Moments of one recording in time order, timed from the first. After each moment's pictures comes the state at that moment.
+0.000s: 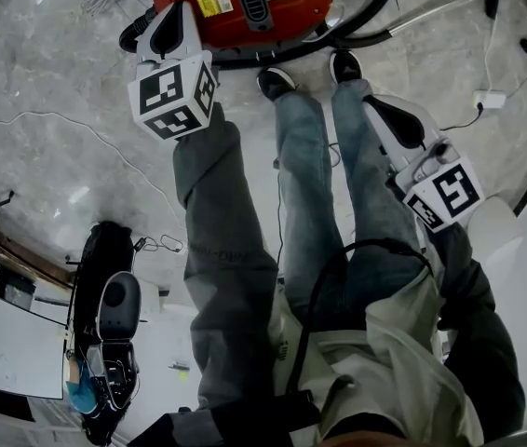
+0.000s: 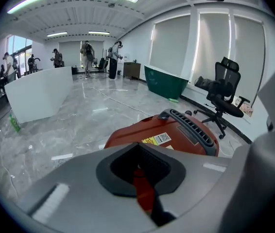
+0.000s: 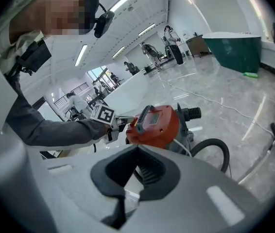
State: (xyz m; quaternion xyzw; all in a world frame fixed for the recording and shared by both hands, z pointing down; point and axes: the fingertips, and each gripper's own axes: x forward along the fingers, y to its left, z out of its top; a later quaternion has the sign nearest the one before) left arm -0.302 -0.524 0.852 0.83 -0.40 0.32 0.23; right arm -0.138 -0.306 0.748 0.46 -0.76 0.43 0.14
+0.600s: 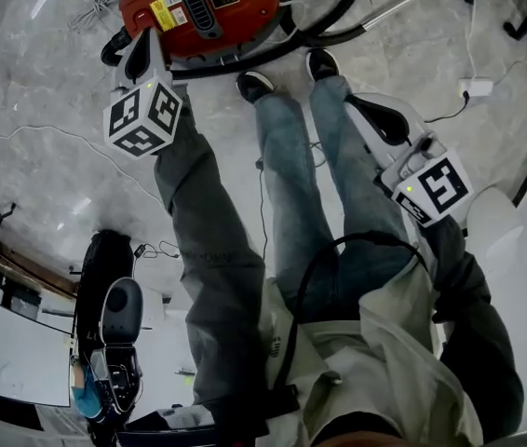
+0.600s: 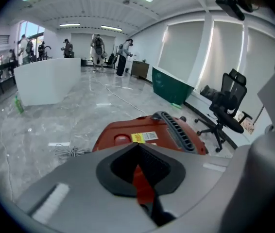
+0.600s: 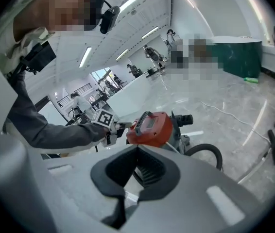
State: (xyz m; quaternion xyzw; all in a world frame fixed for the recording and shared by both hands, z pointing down) left arm -0.299 -0.503 0.839 0.80 -0.43 0.30 0.28; right arm -0.100 -0.287 0.720 0.45 -0.78 0.41 0.13
